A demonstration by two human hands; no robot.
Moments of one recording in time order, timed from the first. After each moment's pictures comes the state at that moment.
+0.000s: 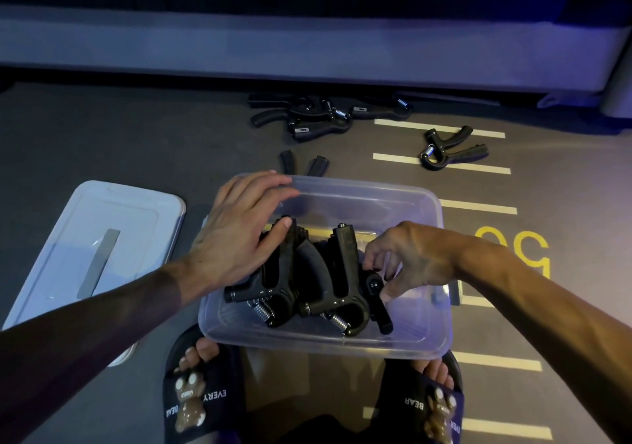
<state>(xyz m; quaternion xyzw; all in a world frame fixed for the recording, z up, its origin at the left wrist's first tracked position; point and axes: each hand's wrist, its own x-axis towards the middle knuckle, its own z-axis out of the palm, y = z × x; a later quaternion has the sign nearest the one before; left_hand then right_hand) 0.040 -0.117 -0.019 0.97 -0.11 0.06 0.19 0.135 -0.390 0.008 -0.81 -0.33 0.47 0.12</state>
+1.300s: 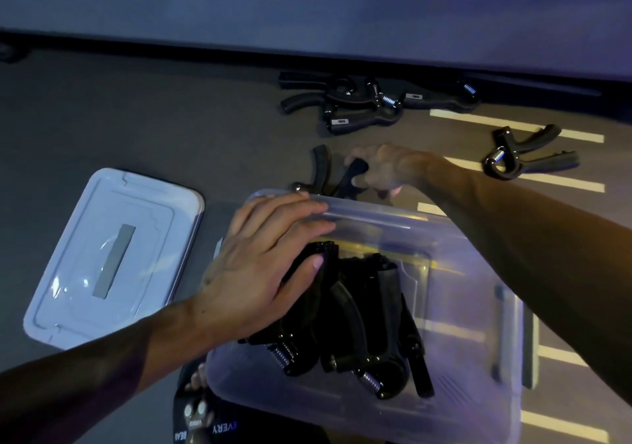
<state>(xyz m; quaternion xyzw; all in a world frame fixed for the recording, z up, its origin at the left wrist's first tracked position) 0.048 -0.114 -0.017 0.97 -0.10 0.04 0.22 0.289 -0.260 -0.106 -0.86 -0.24 0.44 0.11</state>
